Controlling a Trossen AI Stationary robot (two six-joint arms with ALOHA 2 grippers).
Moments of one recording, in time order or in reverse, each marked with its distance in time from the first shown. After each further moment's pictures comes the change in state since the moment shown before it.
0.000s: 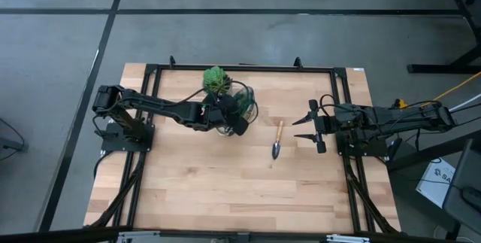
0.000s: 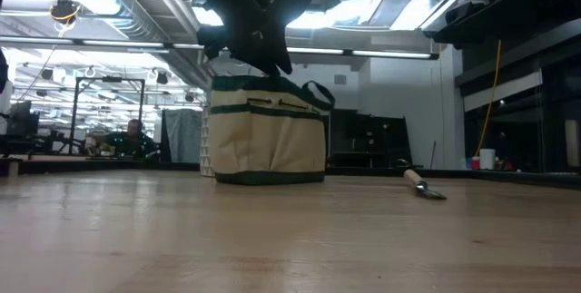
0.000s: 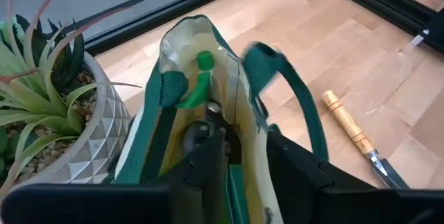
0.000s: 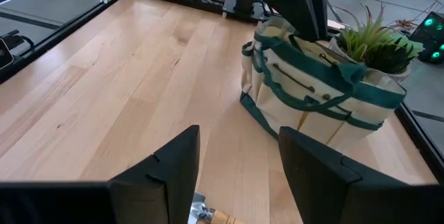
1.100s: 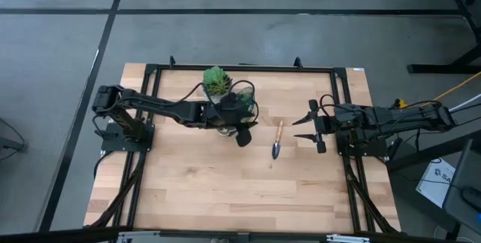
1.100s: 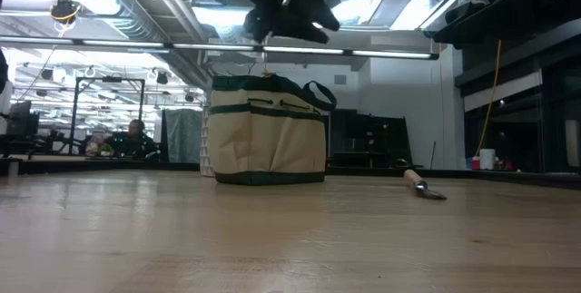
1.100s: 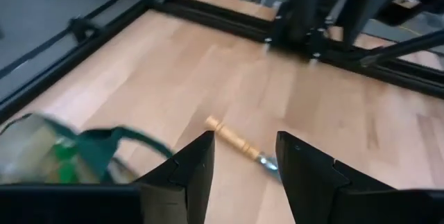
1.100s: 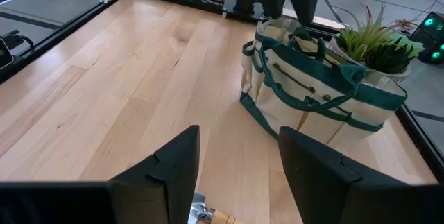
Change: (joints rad) left arm -0.001 -0.003 0.001 0.312 0.331 0.397; right arm 0.000 0.000 0.000 0.000 0.000 0.000
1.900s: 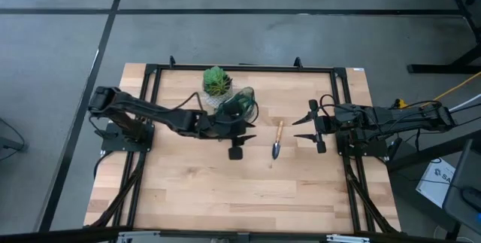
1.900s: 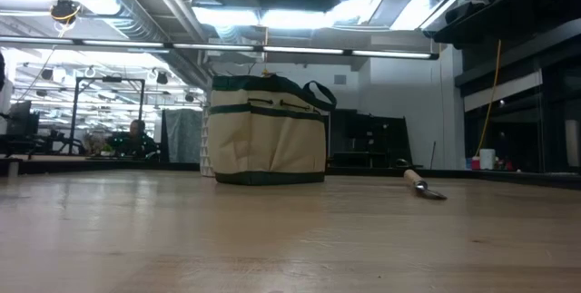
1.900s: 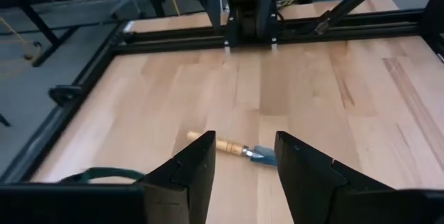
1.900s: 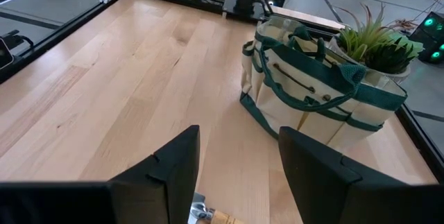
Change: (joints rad) left arm -0.114 -0.029 0.000 0.006 -0.019 0.307; right arm 0.000 0.000 0.000 0.000 0.000 0.000
